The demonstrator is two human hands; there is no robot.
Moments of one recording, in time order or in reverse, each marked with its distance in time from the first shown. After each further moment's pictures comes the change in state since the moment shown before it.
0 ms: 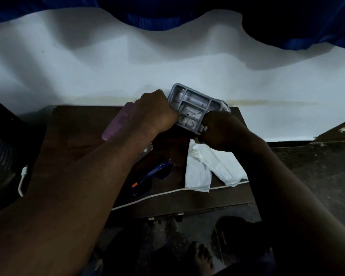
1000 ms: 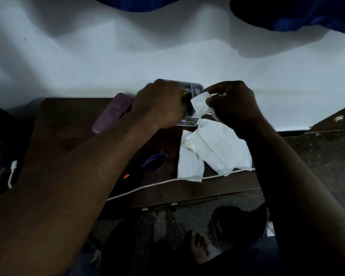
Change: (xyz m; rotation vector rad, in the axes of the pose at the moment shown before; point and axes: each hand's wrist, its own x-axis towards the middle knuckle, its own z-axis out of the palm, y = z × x) left_hand -0.009 0.028 0.012 0.276 0.076 0.279; right_hand -0.005 0.017 -0.016 0.721 0.396 0.293
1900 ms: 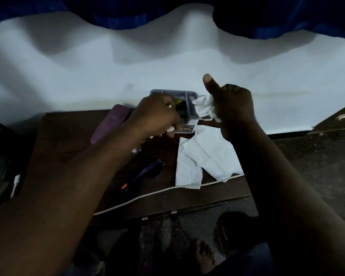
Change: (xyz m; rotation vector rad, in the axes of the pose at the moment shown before) left_hand -0.009 0.003 -0.011 -0.707 -0.229 -0.181; right_hand 0.010 0.006 0.006 0.614 0.112 0.147
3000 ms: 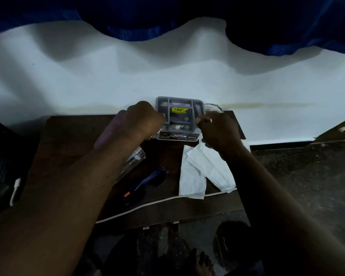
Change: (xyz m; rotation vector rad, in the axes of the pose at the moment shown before) left_hand 0.031 -0.035 -0.017 0.284 0.229 -0.266; right_hand -0.001 0.034 0.015 -0.608 -0.138 -0.024
